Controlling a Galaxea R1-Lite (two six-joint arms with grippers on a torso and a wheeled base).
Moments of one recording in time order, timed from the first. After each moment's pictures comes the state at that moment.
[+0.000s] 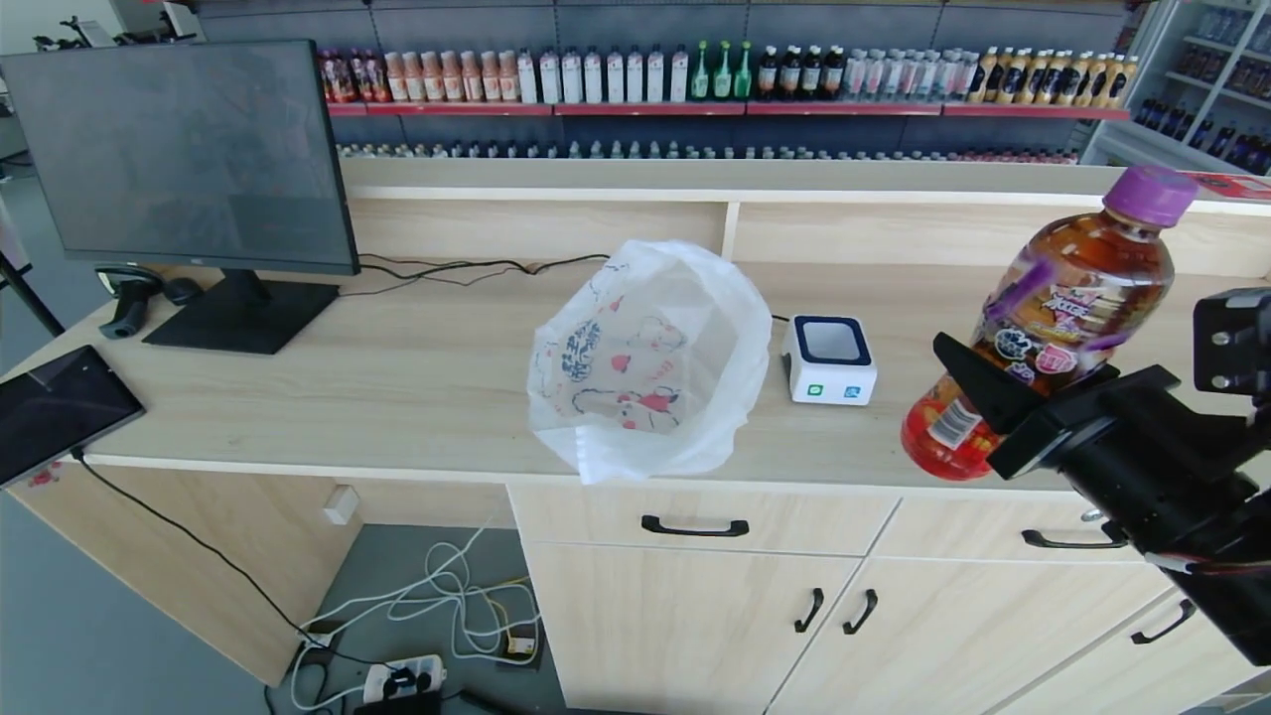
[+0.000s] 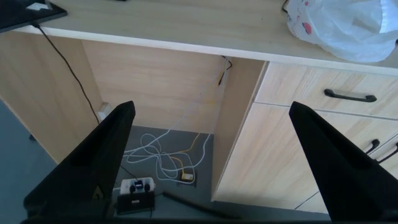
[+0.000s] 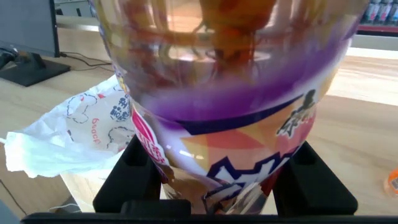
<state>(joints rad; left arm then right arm) 0.00 0.00 0.00 0.00 0.00 -0.01 0.39 1.55 -0.30 -1.57 -0.04 -0.08</state>
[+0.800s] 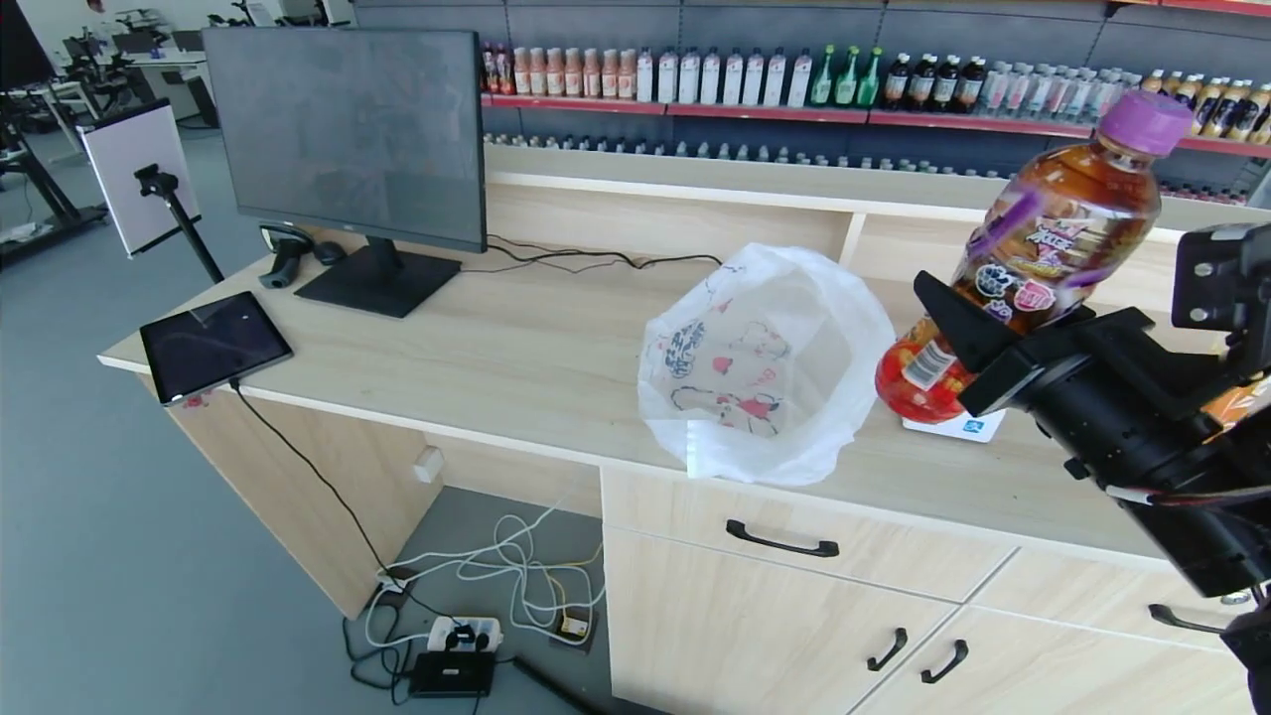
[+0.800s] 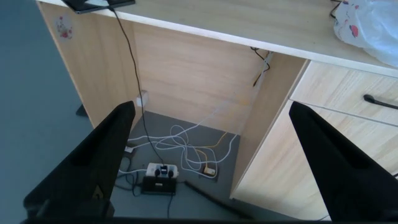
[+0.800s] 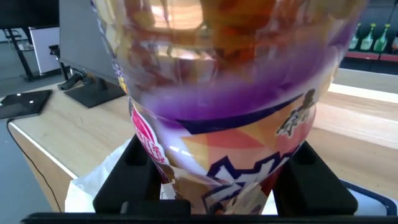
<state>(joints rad) 0.00 0.00 0.00 0.00 0.00 -0.01 0.42 1.61 -0.45 -1.57 -0.04 -0.08</state>
